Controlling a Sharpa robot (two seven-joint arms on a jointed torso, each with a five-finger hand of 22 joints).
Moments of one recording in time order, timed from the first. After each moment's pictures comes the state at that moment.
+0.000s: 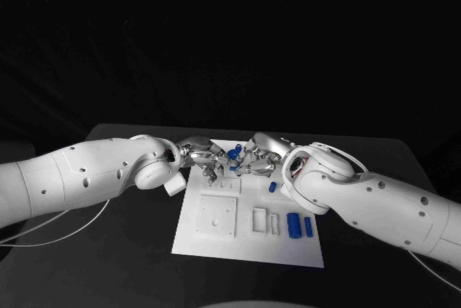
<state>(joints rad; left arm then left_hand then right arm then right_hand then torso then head) 1.35 -0.75 -0.24 1.36 -0.48 0.07 0.04 1.11 0.07 0.18 -0.12 0.38 0.94 0.04 0.38 0.66 1.26 -0.03 0.59 0.41 1.24 -0.08 1.24 0.64 0.03 1.23 -0.10 0.36 1.31 1.04 -0.61 0.17 1.57 -1.46 -0.21 -0.34 1.24 -0.06 0.36 -0.16 0.12 1.18 0.07 0.06 0.08 1.36 -0.01 1.09 1.26 1.46 -0.07 1.06 1.13 0.08 1.46 -0.09 0.51 1.31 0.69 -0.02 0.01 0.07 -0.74</state>
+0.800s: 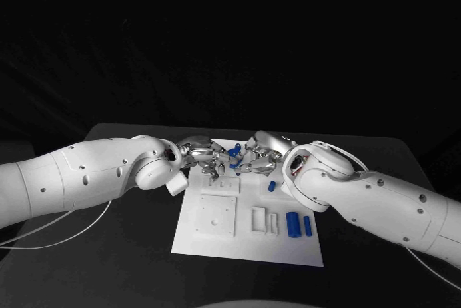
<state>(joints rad) 1.34 -0.75 -0.24 1.37 -0.39 0.05 0.03 1.07 0.11 0.24 -0.17 0.52 0.91 0.04 0.46 0.76 1.34 -0.05 0.57 0.40 1.30 -0.10 1.29 0.74 0.03 1.24 -0.11 0.42 1.31 1.04 -0.61 0.17 1.55 -1.46 -0.22 -0.34 1.23 -0.12 0.33 -0.11 0.15 1.08 0.09 0.06 0.07 1.30 -0.01 0.95 1.17 1.44 -0.07 0.94 1.05 0.08 1.46 -0.09 0.33 1.25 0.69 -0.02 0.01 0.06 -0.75</state>
